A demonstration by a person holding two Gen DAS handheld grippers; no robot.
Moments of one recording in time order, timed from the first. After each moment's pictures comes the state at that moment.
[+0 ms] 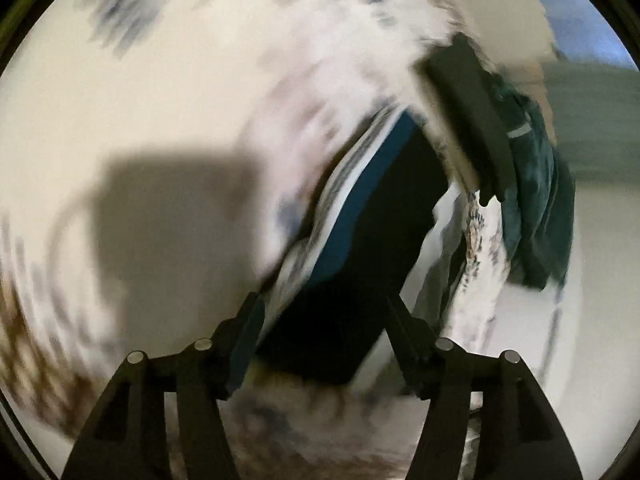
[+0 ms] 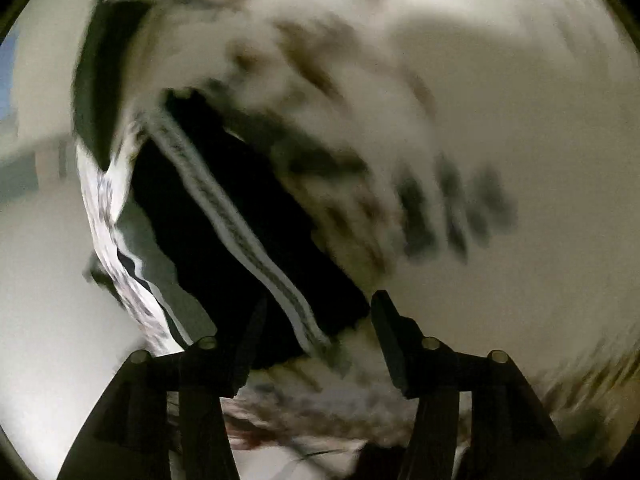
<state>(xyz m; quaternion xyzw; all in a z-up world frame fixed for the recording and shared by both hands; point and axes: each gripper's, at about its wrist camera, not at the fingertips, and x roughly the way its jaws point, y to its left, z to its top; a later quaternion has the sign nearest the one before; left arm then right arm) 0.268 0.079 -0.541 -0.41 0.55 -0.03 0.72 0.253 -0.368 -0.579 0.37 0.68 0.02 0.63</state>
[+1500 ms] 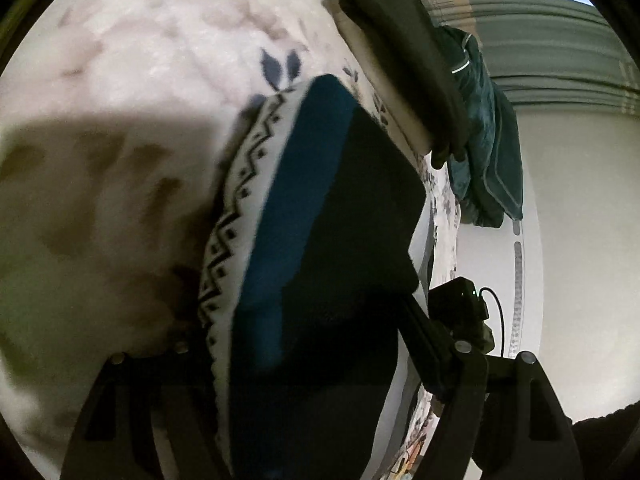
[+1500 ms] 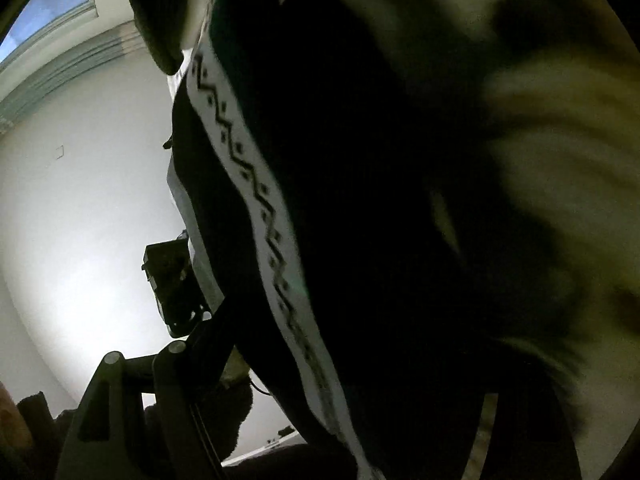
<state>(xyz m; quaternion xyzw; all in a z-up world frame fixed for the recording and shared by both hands) 0.369 0.042 -0.613 -0.41 0.55 -0.22 0.69 0.358 -0.297 -0.698 0.43 0.69 0.29 0.50</state>
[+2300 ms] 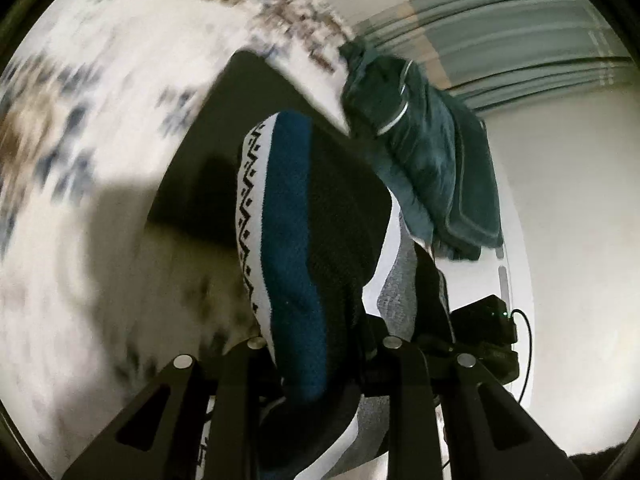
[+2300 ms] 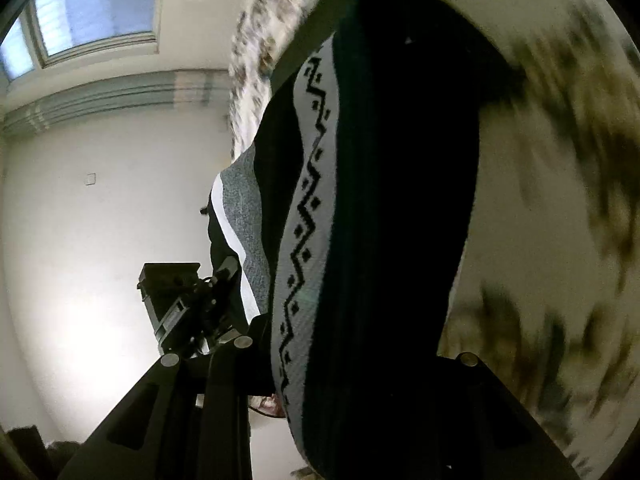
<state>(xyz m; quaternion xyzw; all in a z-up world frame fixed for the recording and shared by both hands) 0.566 0.026 -0.438 -0.35 0.51 -0.25 0.75 0.521 -0.301 -0.511 0.44 0.58 0.26 0.63</state>
